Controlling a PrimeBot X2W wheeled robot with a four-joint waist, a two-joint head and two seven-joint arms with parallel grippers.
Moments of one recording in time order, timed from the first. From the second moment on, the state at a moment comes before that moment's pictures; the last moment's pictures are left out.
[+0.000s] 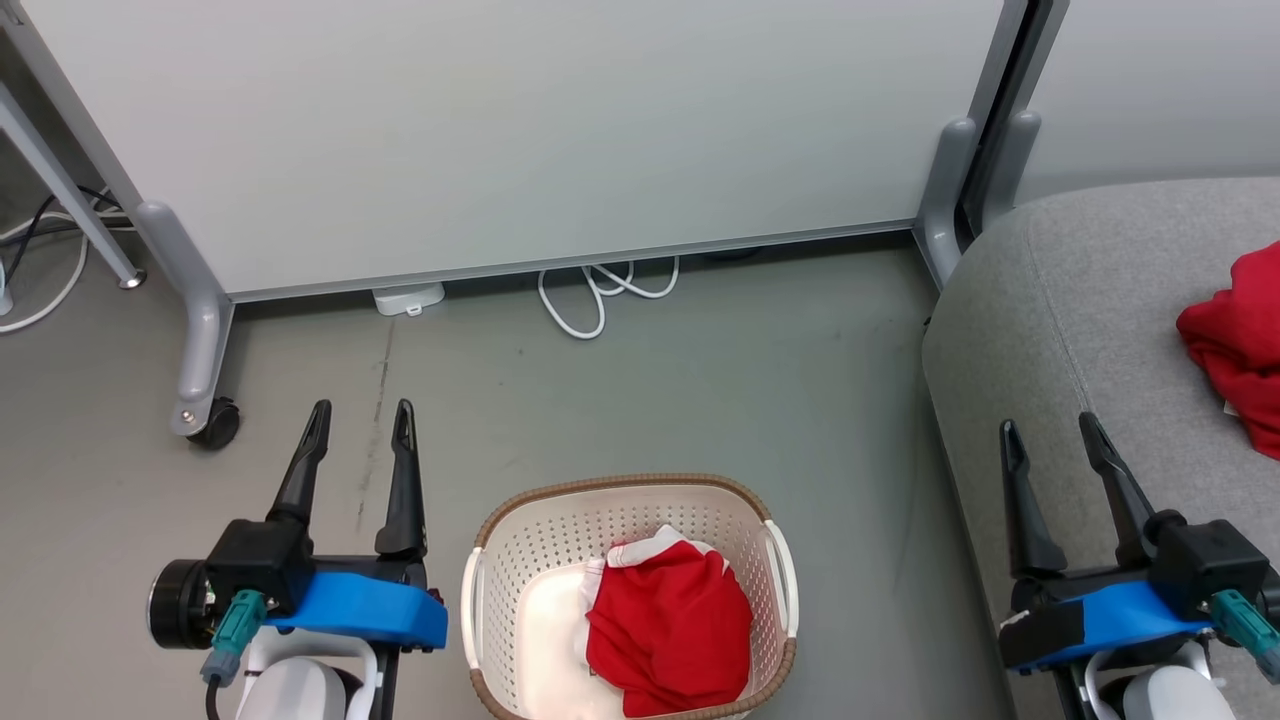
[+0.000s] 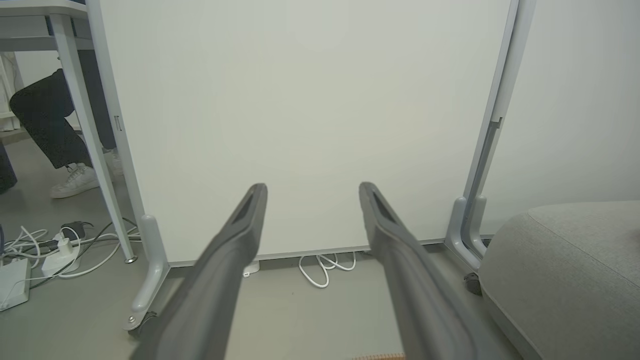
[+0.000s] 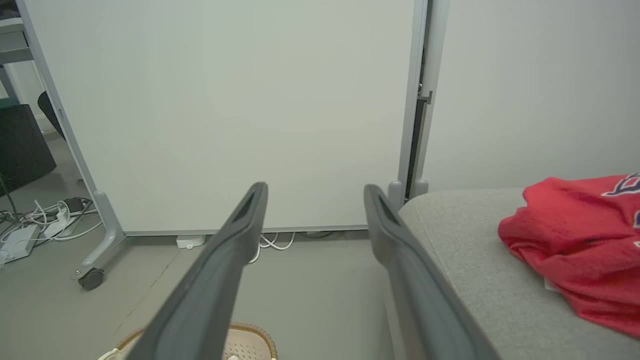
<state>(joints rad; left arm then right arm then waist) -0.15 0.06 -0.07 0.26 -0.15 -0.09 -0.26 -0.12 -0.05 -0.07 0.20 0.07 0.13 -0.26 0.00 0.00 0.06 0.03</state>
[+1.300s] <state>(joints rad) -0.45 0.08 -0.28 0.55 -0.15 -0.13 -0.26 -0.23 -0.05 -0.04 0.17 0.11 0.13 -0.26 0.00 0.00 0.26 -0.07</state>
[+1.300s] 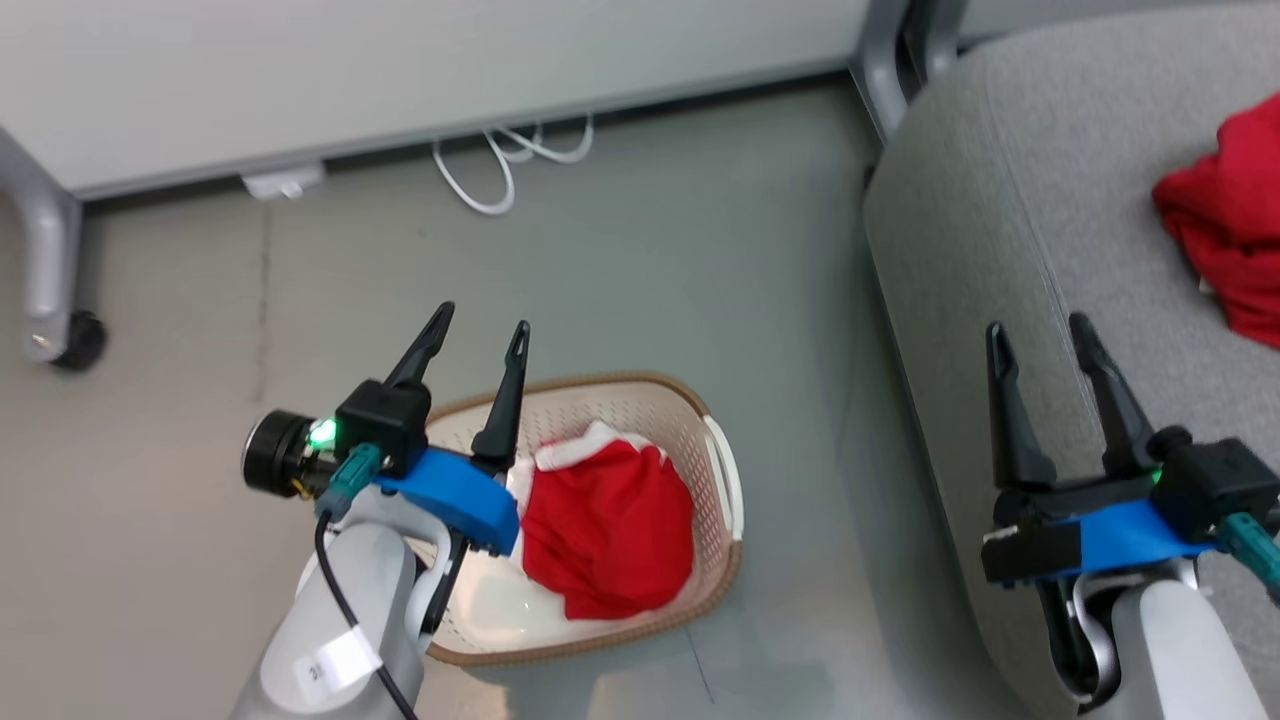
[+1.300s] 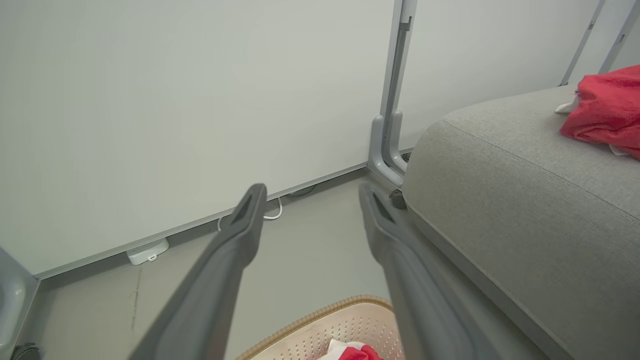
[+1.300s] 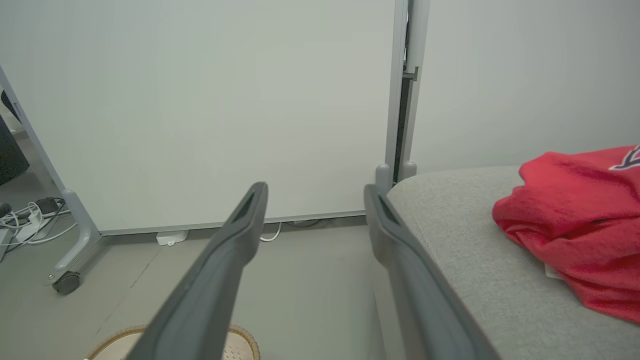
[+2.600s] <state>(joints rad) -0.96 0.19 -0.90 1.14 -0.56 -0.13 0.03 -0.51 -0.05 0.04 0.03 0.19 0.13 -0.26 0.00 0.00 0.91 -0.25</state>
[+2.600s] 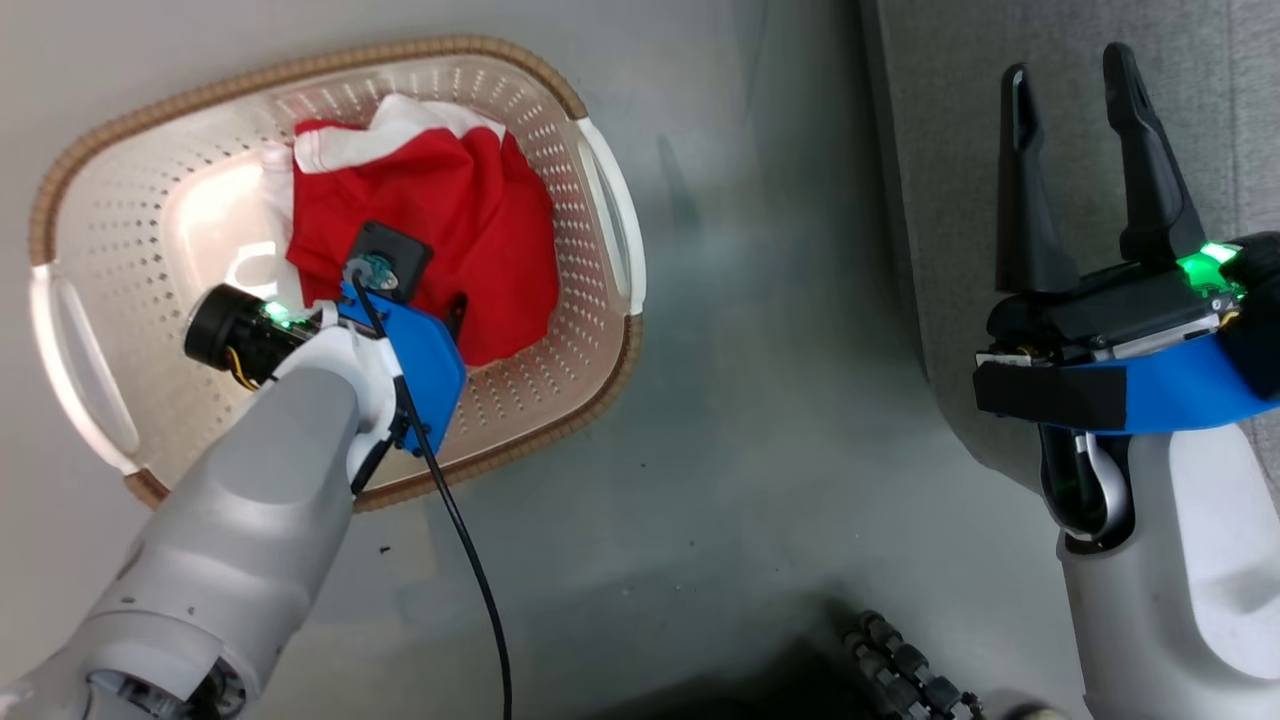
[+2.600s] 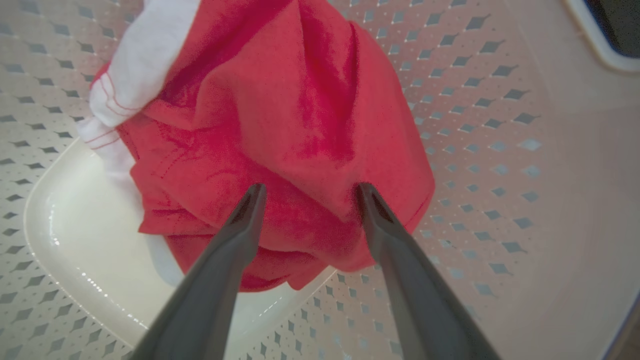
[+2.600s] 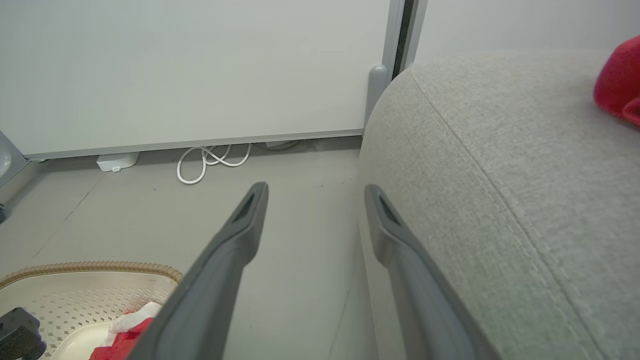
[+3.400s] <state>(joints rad) -1.09 0.17 -1.04 1.26 -0.59 -0.13 -0.04 -0.51 -0.05 0.03 -0.02 0.20 0.13 -0.26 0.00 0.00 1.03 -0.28</state>
